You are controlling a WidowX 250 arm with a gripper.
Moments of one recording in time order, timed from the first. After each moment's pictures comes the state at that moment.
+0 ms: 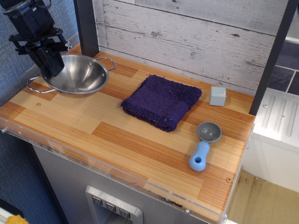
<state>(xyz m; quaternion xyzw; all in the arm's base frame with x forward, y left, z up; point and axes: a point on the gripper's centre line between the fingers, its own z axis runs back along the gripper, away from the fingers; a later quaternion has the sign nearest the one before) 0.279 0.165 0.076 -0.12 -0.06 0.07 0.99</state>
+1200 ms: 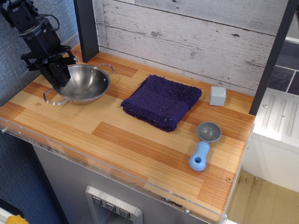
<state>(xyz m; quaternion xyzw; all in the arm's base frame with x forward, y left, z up) 0.310 0.187 0.022 -0.13 -0.05 0.13 0.98</state>
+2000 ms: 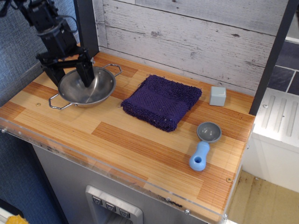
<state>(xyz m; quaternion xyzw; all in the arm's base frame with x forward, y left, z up) 0.321 0.163 0.031 -0.11 -0.05 0.12 0.99</state>
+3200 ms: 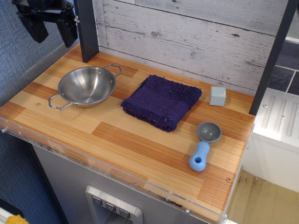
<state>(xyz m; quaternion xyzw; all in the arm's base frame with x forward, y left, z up) 0.314 0.176 0.113 0.00 -0.11 0.07 0.99</state>
